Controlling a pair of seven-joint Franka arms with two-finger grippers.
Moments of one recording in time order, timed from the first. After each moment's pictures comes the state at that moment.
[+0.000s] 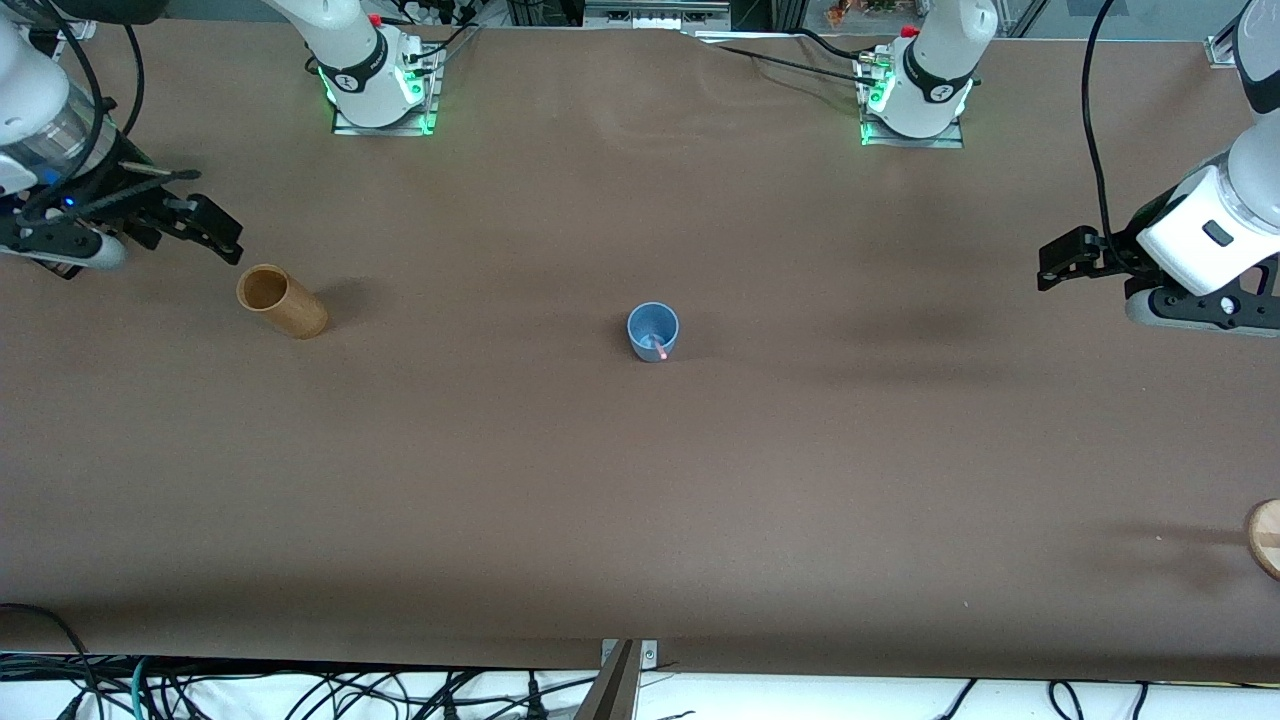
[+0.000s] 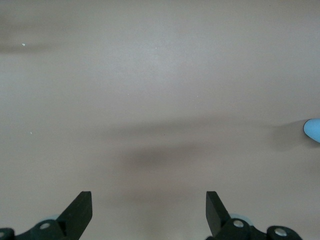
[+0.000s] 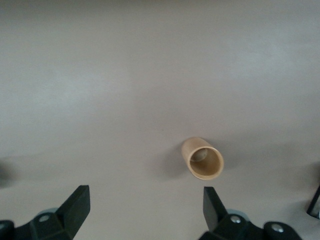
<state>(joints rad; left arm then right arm) -0.04 0.14 -0.03 -1.48 -0.01 1.54 0.01 0.14 -0.11 -0.06 -1.81 -0.04 1.75 0.27</state>
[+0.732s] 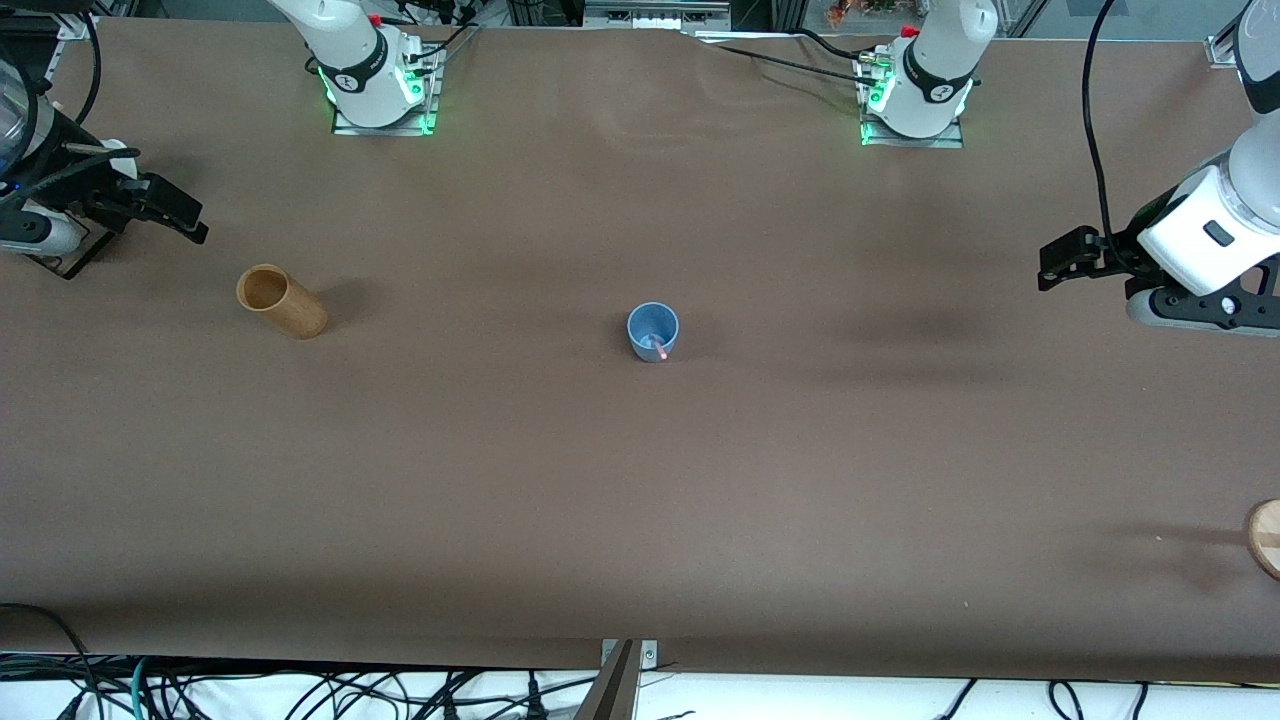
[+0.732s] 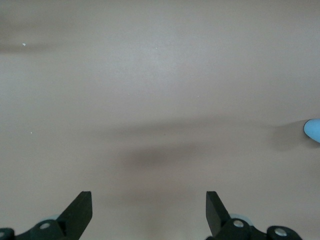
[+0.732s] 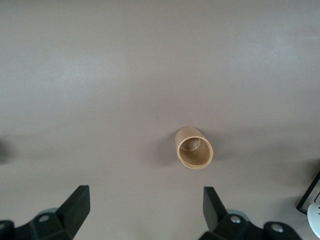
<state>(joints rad) -0.04 0.14 -0.02 -1.48 -0.01 1.54 0.01 0.01 -0.10 0.02 -1.77 0.01 1.67 0.14</state>
